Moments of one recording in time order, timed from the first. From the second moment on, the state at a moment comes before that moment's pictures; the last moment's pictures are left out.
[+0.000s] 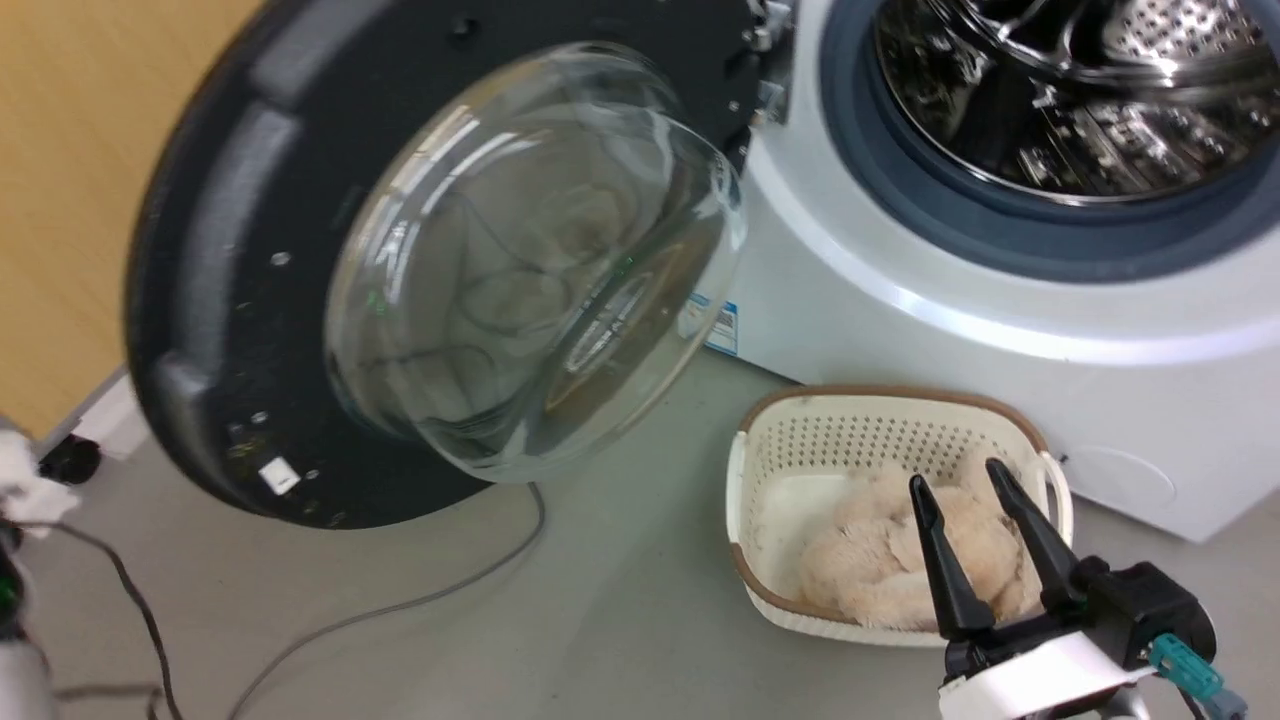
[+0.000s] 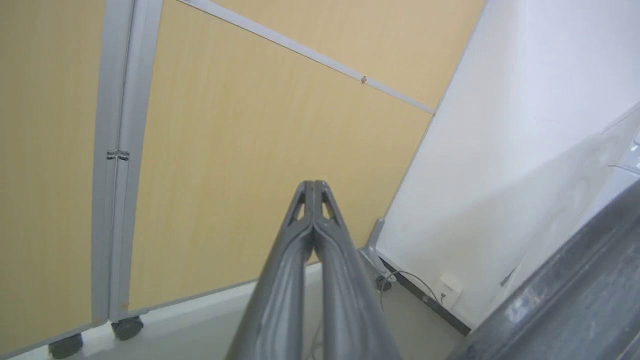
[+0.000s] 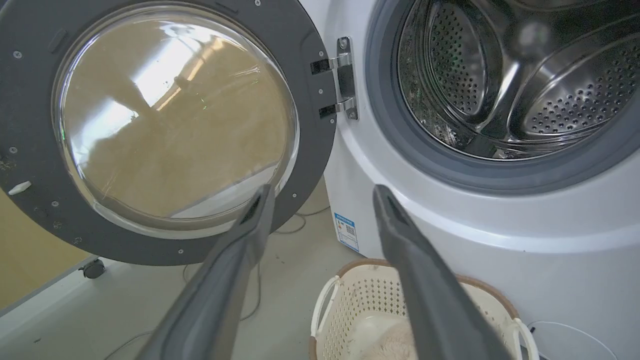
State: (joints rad) left arm -0.41 0.30 0.45 0.28 -0.53 -0.10 -0.12; right arm -0.04 -0.09 0.13 0.09 0.18 0.13 -0.26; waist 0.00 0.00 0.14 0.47
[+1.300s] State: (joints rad) left arm -0.23 0.08 0.45 0.12 -1.35 -0.04 1.10; right arm -0.04 -0.06 0.07 0.11 0.18 0.13 -0.26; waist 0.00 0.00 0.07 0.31
